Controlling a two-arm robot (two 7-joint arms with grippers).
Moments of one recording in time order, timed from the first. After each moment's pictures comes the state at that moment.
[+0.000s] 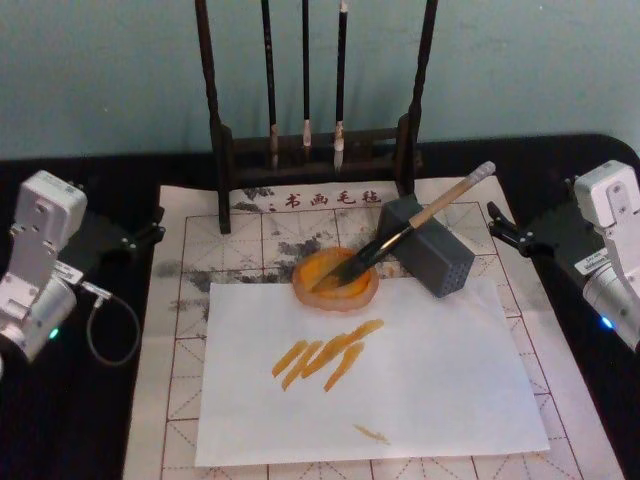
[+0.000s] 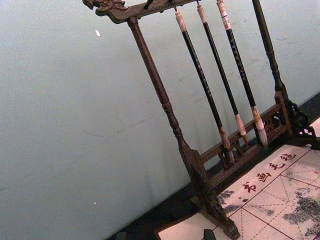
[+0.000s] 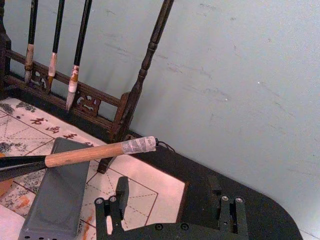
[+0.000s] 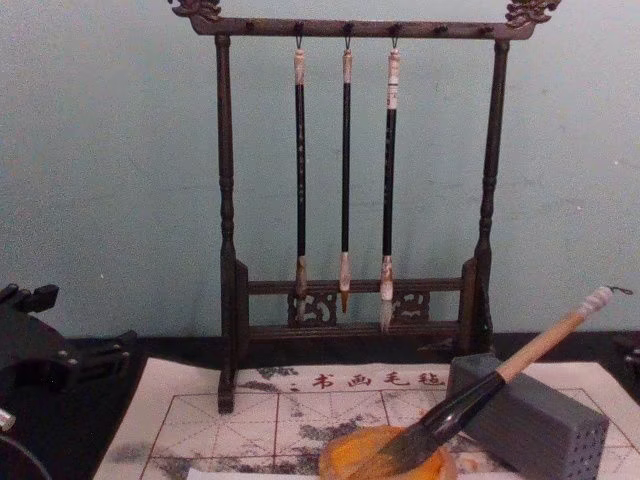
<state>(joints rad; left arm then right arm) -0.20 0.60 0.45 -1.41 -0.25 -0.12 0.03 0.20 0.60 -0.45 -1.41 0.25 -0.12 -0.03</state>
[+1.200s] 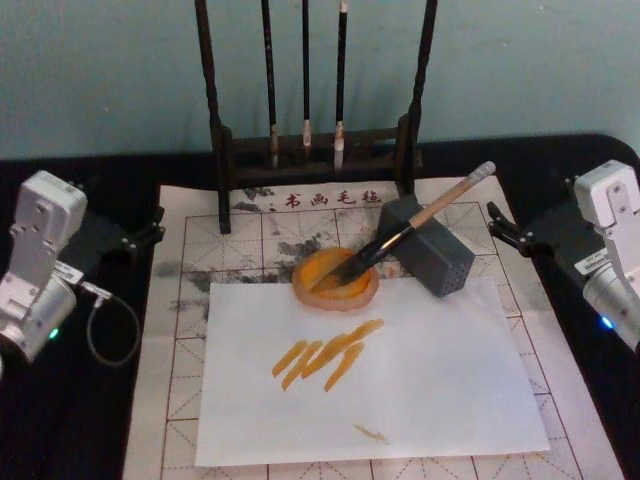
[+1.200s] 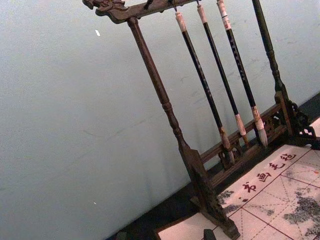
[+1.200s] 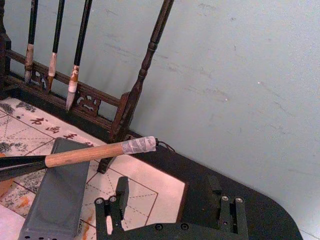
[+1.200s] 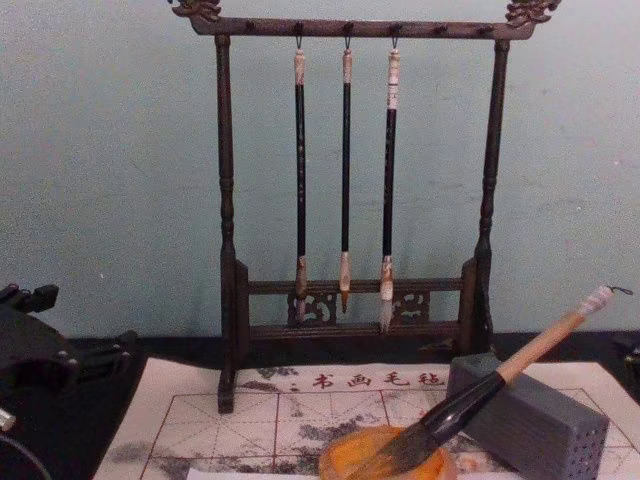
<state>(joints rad) -0.20 0.60 0.45 -1.41 -0.25 -0.12 0.03 0.20 0.60 -0.45 -1.41 0.25 -0.12 -0.03</state>
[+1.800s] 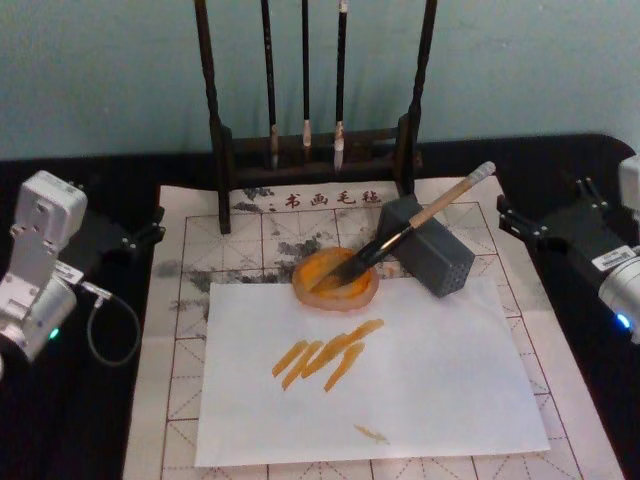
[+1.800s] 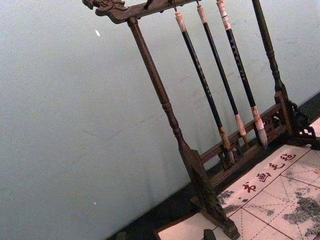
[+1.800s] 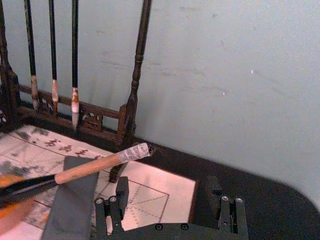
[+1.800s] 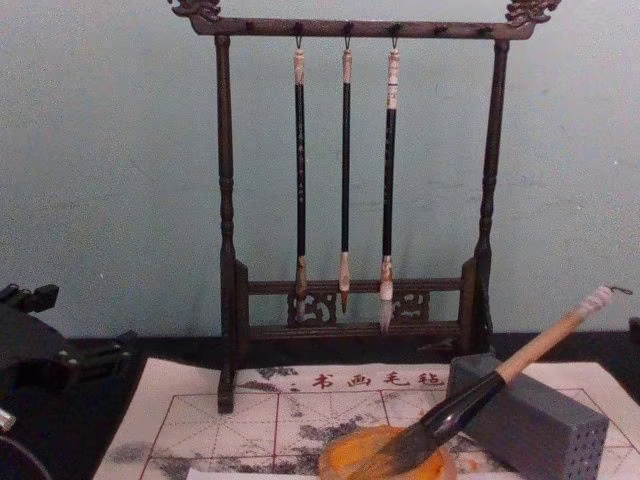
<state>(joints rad) -0.20 0.60 0.45 -1.41 -0.25 -0.12 0.03 0.14 0.59 -0.35 -1.46 0.40 -0.10 0.07</state>
